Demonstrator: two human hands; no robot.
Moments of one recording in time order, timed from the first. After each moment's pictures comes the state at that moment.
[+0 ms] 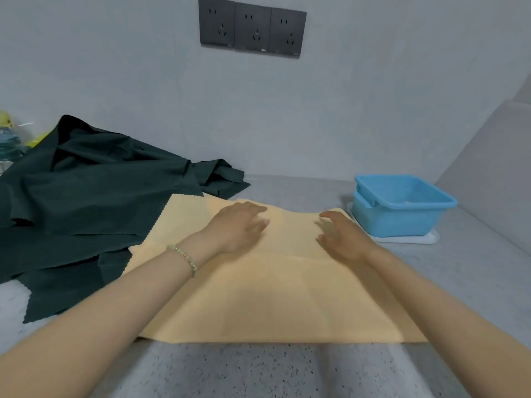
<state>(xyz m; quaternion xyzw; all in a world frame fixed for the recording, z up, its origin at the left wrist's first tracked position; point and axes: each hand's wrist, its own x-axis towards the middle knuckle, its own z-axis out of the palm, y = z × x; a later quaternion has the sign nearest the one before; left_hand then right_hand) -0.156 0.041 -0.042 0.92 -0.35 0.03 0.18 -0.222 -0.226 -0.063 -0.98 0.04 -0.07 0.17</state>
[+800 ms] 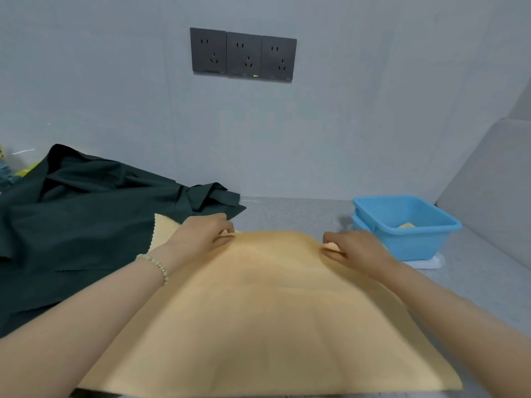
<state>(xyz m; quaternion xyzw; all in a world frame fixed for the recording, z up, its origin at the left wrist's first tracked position) -0.099 0.072 -0.030 0.91 -0.37 0.16 0.07 -0.212 -0.247 -0.033 -0.99 -0.09 -0.14 -0.01</state>
